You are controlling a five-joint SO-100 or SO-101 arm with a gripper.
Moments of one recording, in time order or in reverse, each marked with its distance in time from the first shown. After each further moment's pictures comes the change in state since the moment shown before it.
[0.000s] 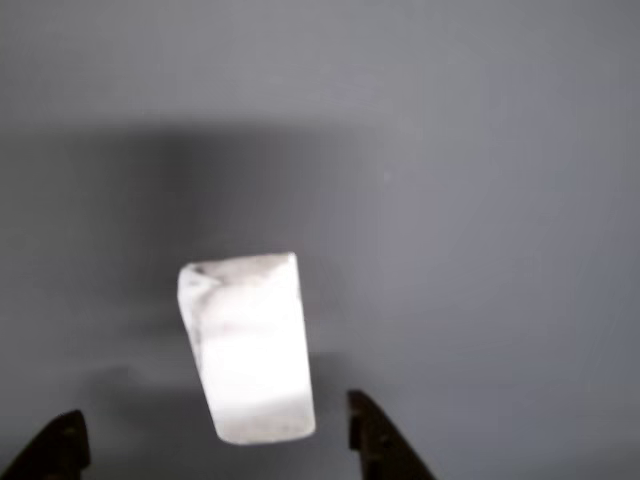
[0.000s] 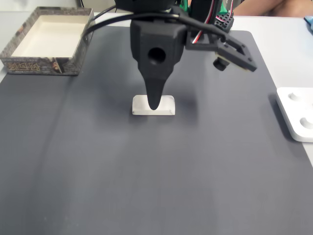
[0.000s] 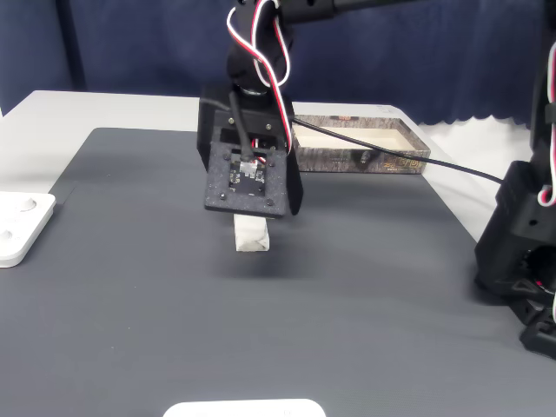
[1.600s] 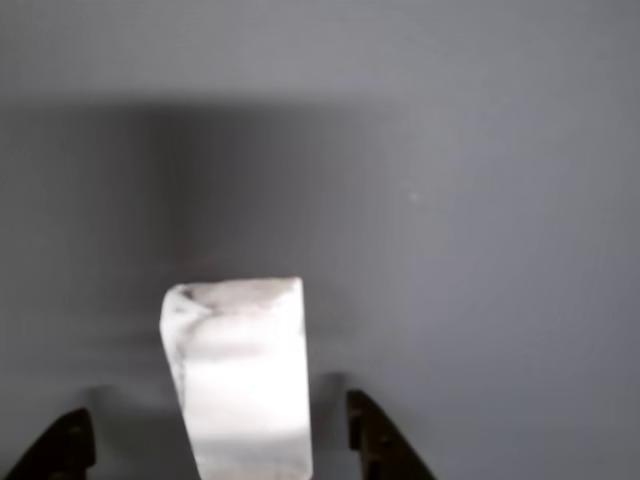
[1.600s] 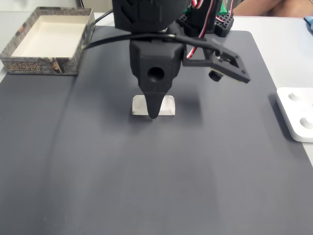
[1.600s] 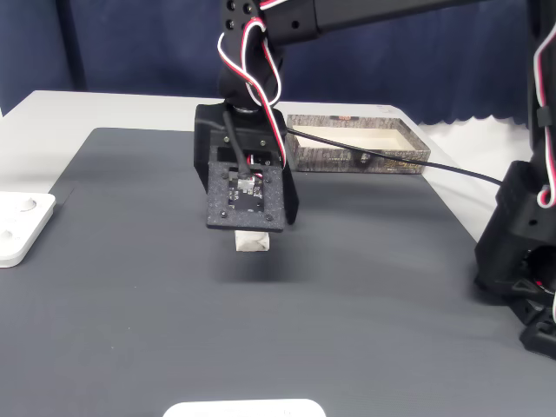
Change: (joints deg) arm 0.2 -5.0 -2.4 -1.1 2.6
